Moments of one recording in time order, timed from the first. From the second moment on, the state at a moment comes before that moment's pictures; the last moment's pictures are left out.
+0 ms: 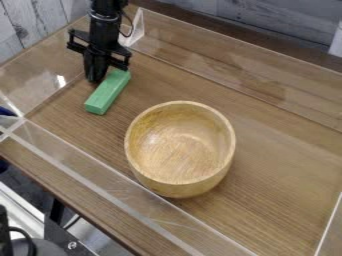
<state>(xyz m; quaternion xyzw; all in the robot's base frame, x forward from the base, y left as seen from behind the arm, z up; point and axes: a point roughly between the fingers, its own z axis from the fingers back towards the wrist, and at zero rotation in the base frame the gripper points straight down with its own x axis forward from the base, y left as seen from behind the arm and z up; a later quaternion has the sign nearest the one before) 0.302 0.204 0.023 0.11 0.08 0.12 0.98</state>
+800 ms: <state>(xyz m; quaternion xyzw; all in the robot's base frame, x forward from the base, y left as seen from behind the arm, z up) 0.311 0.197 0.025 0.08 0.10 0.13 0.98</state>
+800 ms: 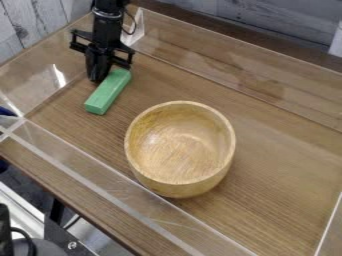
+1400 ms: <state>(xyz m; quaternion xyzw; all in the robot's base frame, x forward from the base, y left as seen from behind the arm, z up) 0.317 0.190 0.062 0.06 0.10 0.10 0.99</state>
